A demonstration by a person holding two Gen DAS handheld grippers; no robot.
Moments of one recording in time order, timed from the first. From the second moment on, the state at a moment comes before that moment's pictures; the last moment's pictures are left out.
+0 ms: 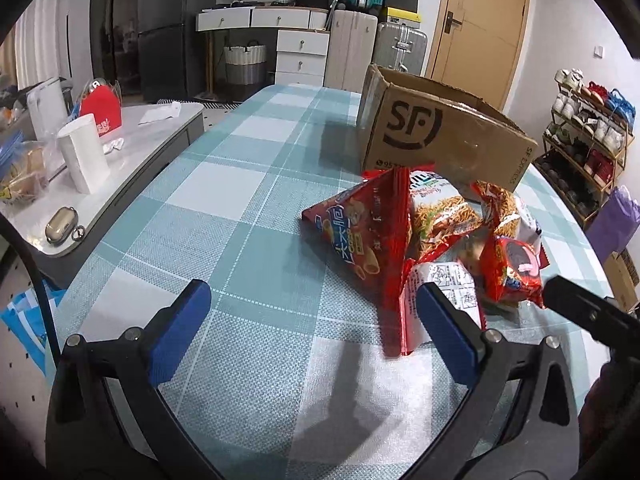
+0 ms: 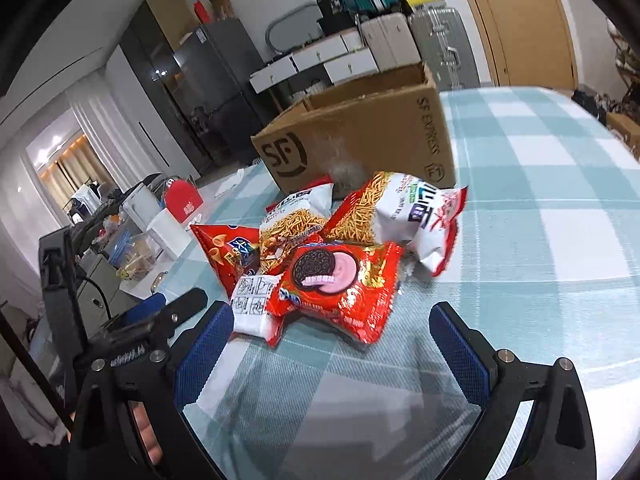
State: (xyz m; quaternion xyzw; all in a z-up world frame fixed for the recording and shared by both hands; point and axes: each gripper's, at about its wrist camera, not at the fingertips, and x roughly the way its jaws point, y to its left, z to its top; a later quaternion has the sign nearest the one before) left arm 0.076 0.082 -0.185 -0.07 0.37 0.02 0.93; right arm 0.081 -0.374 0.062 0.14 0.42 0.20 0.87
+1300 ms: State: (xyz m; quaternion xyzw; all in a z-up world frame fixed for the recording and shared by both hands) left arm 0.074 0.081 -0.187 -0.06 0.37 0.03 0.93; right arm 0.102 -0.354 0.056 0.05 0.43 0.17 0.89
